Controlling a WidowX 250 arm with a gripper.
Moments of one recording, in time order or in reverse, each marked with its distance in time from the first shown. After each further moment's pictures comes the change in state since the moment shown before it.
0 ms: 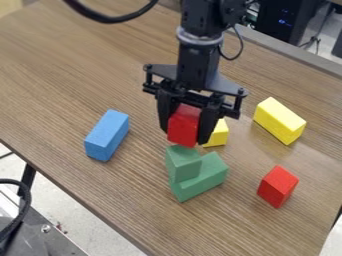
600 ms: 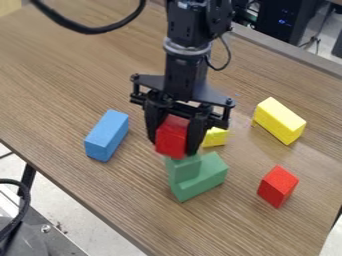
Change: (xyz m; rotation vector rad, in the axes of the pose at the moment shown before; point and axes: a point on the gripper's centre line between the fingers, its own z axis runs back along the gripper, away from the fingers) arm -0.016 0.005 -0.005 0.005 0.031 0.010
